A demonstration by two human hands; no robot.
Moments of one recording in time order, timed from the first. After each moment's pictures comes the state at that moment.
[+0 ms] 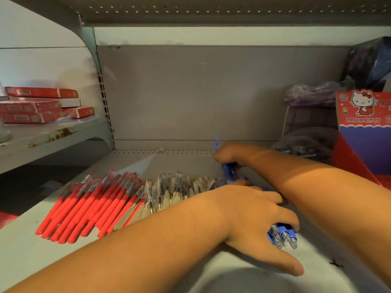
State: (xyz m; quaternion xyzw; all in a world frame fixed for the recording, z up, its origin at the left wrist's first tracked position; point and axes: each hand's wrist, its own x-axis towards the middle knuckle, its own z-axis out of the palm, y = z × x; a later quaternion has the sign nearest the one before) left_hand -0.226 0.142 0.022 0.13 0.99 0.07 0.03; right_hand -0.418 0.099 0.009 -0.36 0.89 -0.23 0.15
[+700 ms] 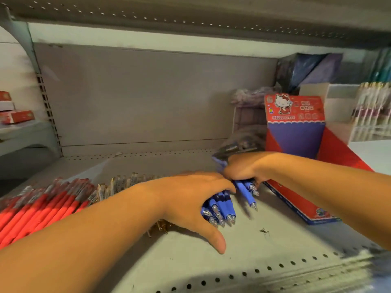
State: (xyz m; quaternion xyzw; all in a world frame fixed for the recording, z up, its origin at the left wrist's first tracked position) left_hand -0.245 0.132 0.007 0.21 0.97 0.08 0.00; right_hand -0.388 0.255 0.019 -0.27 0.92 -0.19 0.20
